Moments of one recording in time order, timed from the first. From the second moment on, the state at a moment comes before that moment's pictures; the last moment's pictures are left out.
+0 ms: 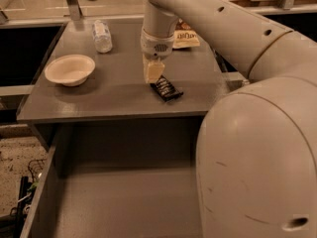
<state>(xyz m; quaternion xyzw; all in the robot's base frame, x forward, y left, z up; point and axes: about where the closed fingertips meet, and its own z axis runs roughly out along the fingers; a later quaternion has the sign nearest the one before) 0.651 0.013 0.837 -0.78 0.62 0.04 0.08</state>
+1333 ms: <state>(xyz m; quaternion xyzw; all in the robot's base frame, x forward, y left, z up) 0.651 0.013 0.837 -0.78 0.62 0.04 0.08</state>
